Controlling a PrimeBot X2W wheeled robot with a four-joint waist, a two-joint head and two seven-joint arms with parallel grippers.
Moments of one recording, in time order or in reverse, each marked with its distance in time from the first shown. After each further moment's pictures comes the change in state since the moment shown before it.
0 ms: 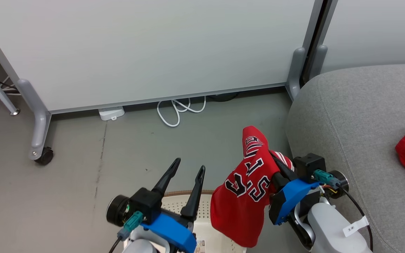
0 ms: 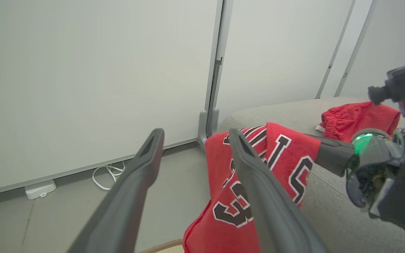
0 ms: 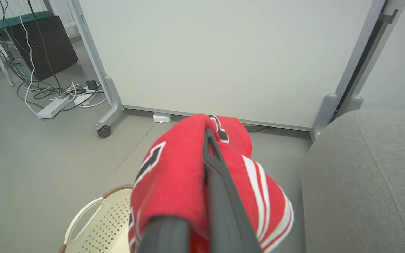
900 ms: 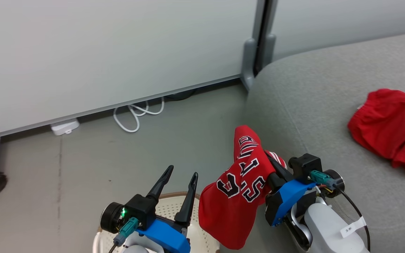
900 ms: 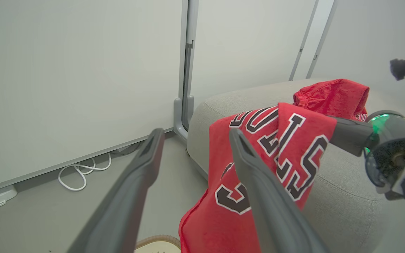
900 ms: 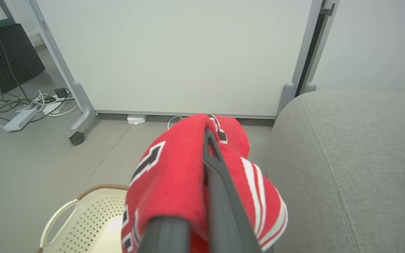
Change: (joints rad) left arm 0.055 -0.021 0.088 0.018 0.081 -0.037 0.000; right arm 0.004 0.000 0.028 -0.023 0.014 0.000 0.000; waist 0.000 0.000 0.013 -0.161
